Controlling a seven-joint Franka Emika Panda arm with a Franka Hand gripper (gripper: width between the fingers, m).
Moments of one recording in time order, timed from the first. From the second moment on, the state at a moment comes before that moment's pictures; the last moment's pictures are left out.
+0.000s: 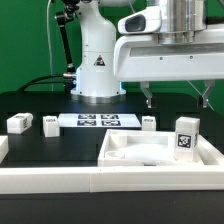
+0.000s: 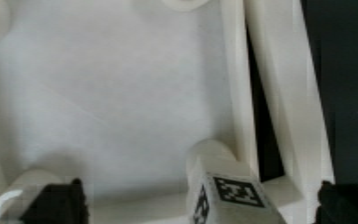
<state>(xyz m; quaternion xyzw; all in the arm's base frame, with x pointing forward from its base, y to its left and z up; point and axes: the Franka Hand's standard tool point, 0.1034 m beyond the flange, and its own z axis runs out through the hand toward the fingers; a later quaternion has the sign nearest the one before) 0.581 0.091 0.103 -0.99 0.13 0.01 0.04</state>
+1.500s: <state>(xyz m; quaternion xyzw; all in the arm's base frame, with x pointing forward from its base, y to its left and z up) 0.500 0.081 0.081 -1.00 0.07 0.01 0.03</state>
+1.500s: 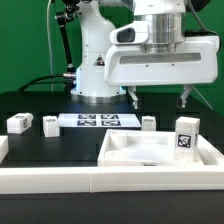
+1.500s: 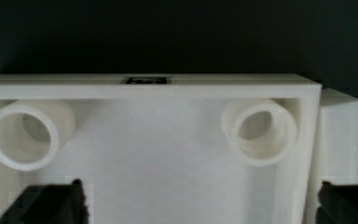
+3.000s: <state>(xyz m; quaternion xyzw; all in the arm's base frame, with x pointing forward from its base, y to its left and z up) 0.416 0.086 0.050 -1.00 0.01 0.04 0.02</state>
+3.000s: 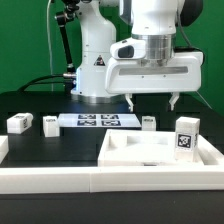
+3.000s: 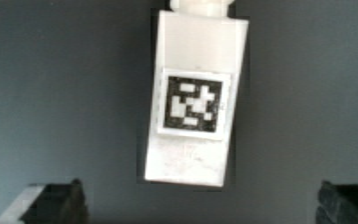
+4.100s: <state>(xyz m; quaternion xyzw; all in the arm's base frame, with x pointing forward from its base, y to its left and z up) 0.408 0.086 0.044 -0.93 0.02 0.37 0.03</state>
